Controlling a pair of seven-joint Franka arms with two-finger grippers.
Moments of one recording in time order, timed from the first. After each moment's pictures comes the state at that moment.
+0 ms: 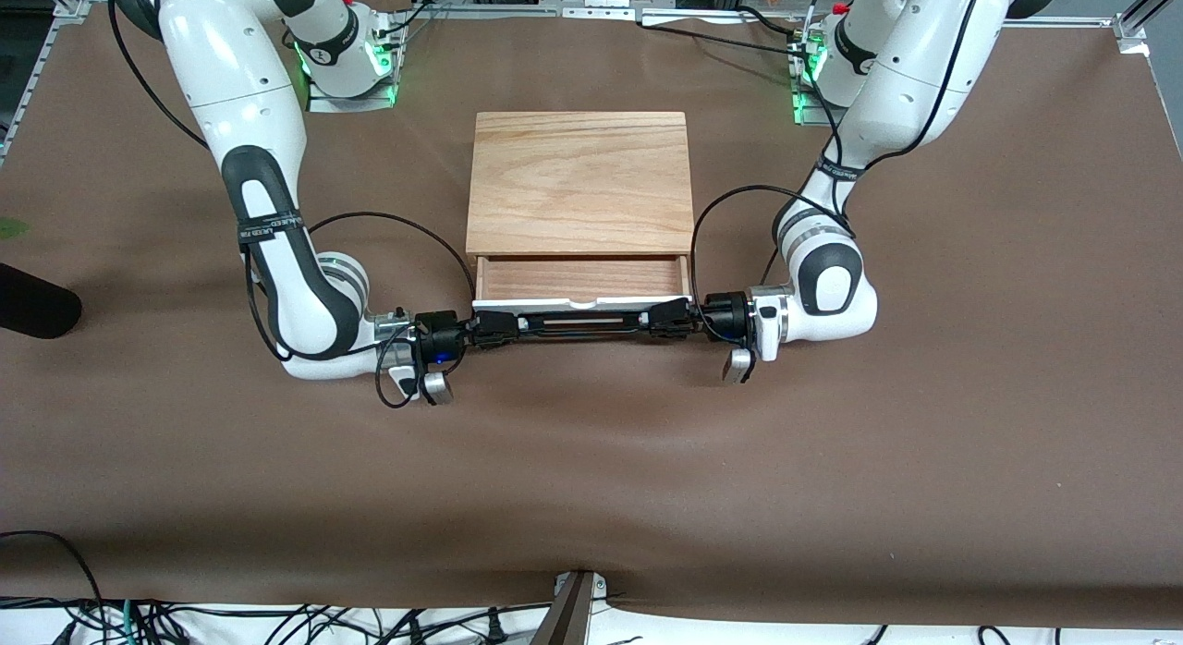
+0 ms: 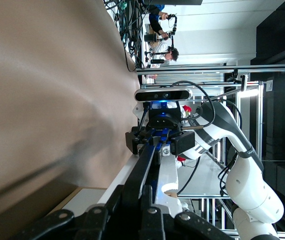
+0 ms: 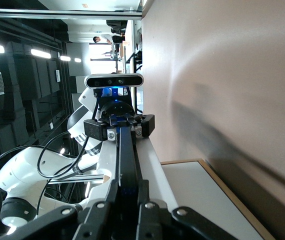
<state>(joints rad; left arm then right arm) -0.30 0.72 -0.04 -1.77 -1.83 1.90 0.97 0.29 0.83 -0.01 -1.52 1.55 1.75 -0.75</state>
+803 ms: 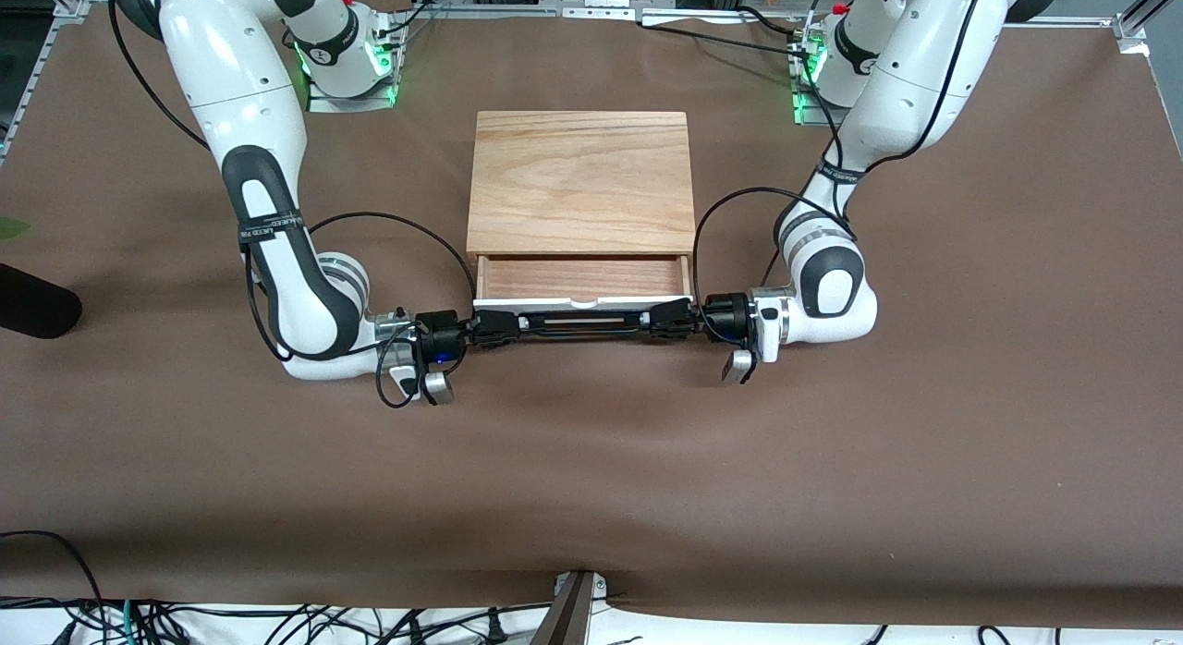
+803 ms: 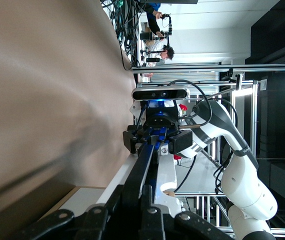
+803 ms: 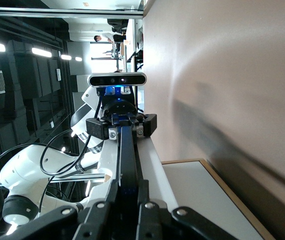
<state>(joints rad) -0.30 0.73 -0.03 -1.76 -1.84 1.87 0.98 0.29 0.83 -0.01 -1.52 1.55 1.74 -0.75</state>
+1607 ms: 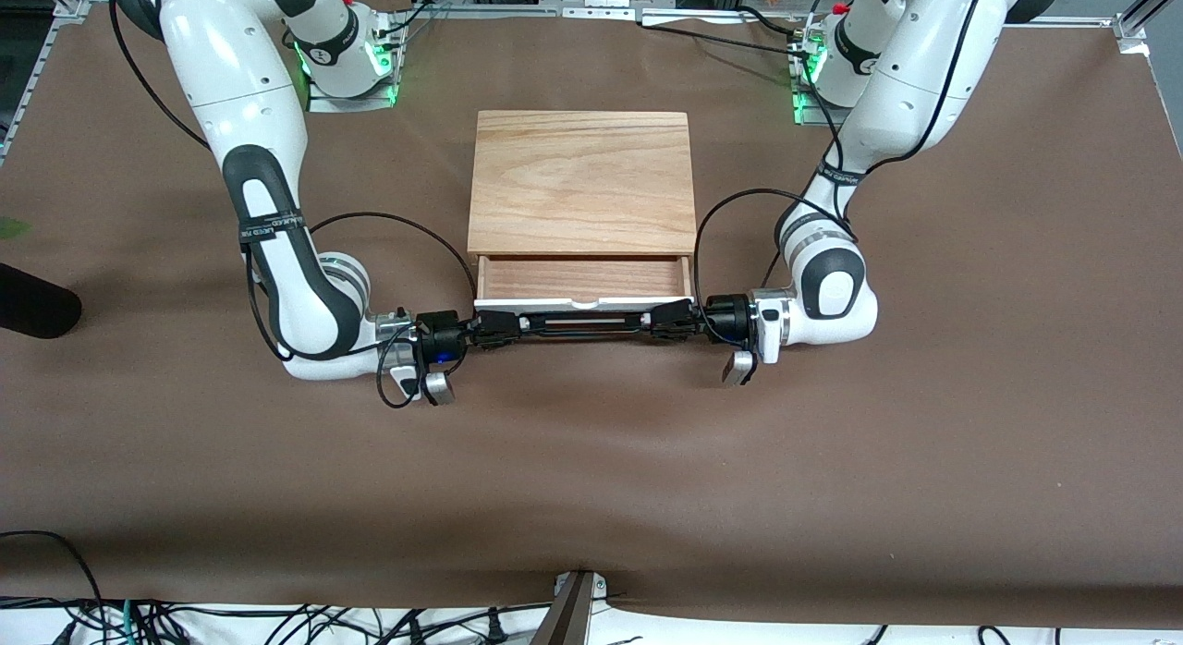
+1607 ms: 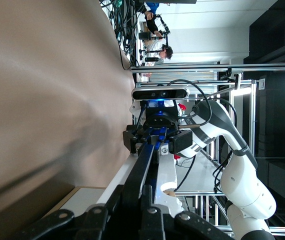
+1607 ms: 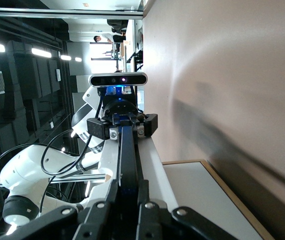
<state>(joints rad) -0.30 0.74 -0.02 -1.75 -1.84 1.85 0.98 0.29 0.83 -0.01 -1.52 1.55 1.75 -0.74</state>
